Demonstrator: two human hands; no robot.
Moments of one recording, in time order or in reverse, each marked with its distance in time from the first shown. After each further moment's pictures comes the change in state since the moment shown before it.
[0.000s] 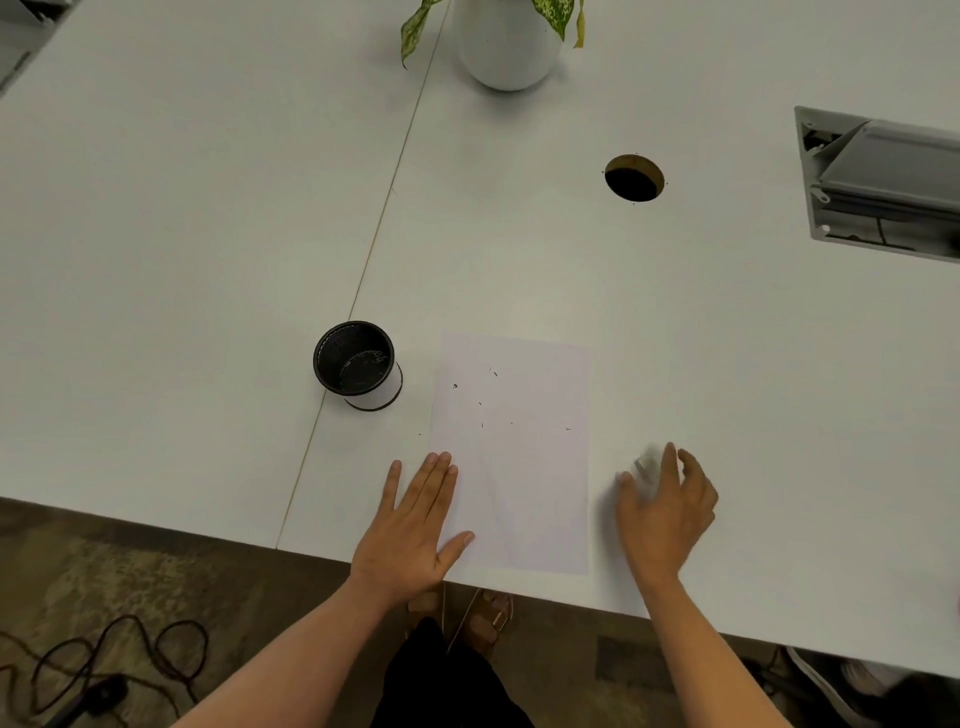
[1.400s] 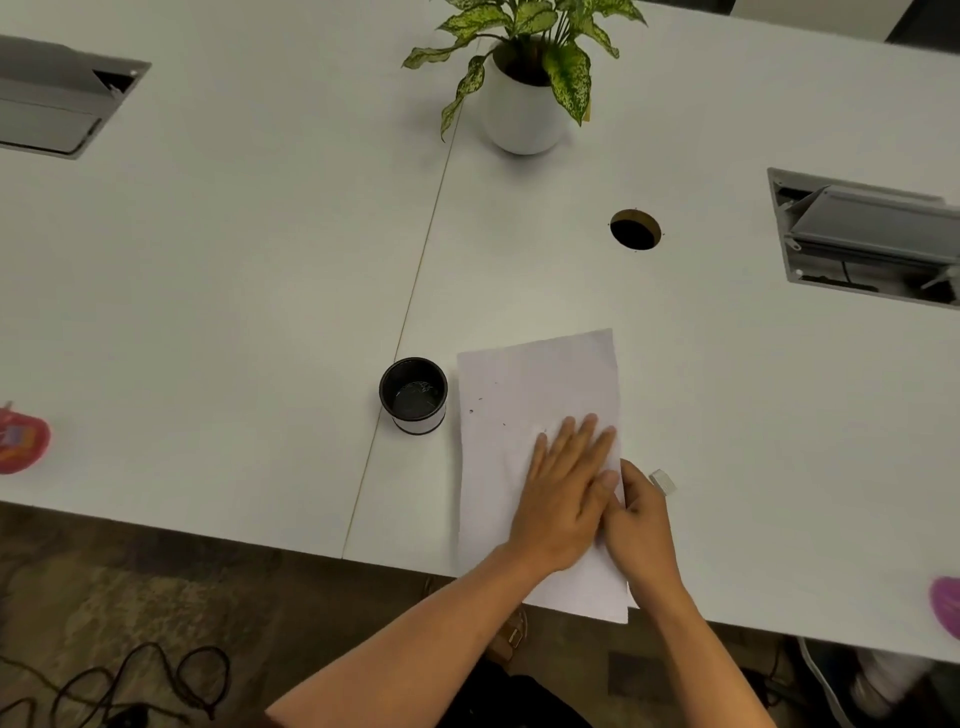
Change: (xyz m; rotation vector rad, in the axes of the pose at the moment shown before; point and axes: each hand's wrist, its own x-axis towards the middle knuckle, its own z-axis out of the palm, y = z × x) left_hand 0.058 0.098 -0.143 -0.817 0.117 0.025; right_hand -0.061 -0.127 -0.083 0.688 -0.472 0.018
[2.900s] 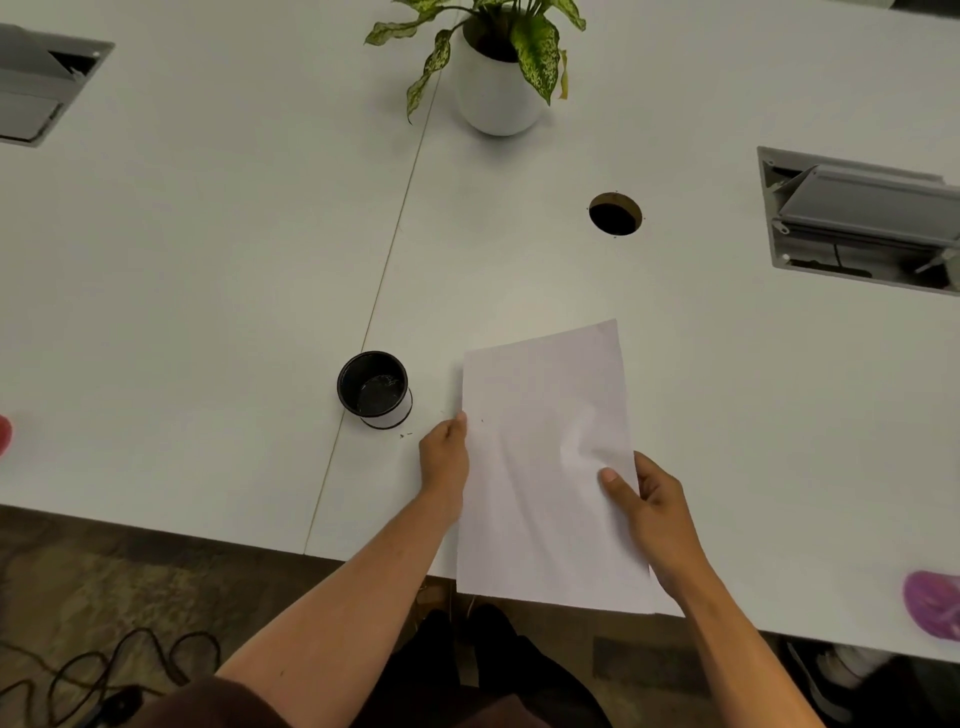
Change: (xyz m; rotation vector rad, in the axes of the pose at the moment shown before) left_hand 0.038 -0.056 -0.023 -0.778 0.515 -0.906; right_hand 0.026 0.008 -0.074 0.086 -0.130 0.108
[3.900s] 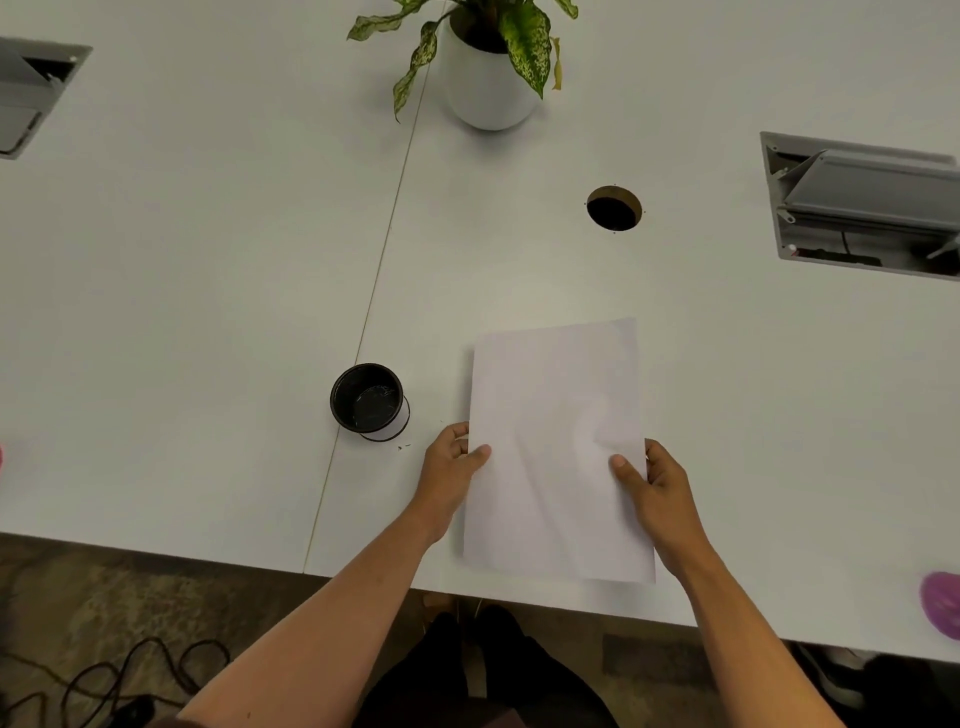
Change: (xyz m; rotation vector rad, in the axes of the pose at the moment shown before) left_hand 0.007 0.002 -0.012 0.103 -0.286 0.037; right_hand 0.046 0.021 -0.008 -0.006 0.085 0.047
